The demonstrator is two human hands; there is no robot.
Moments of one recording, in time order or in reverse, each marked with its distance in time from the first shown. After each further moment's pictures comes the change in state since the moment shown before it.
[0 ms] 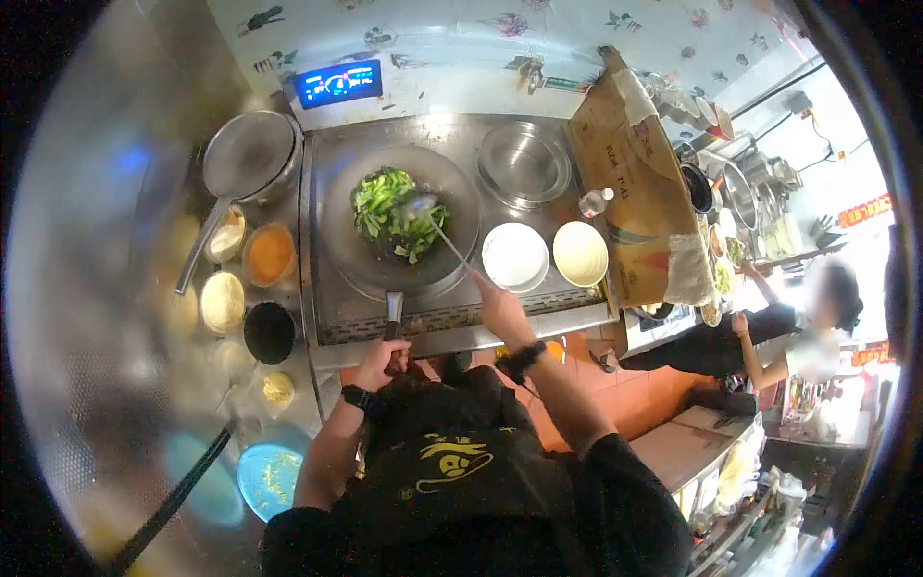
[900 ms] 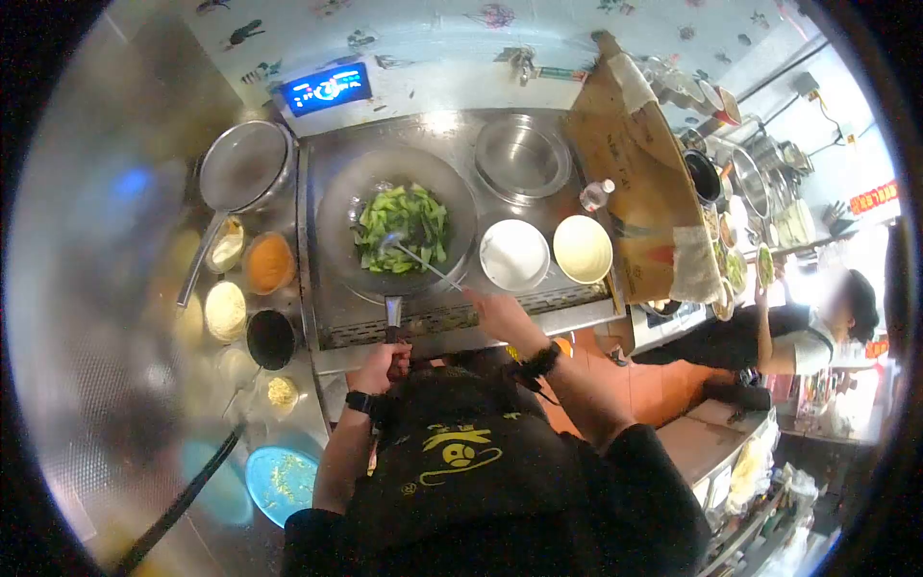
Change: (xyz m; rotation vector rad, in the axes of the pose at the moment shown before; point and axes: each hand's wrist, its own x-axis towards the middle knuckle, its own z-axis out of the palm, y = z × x) left_hand -0.005 0.007 0.027 -0.070 0.094 -0.050; right_hand 0.005 0.020 -0.015 0.157 -0.057 -0.269
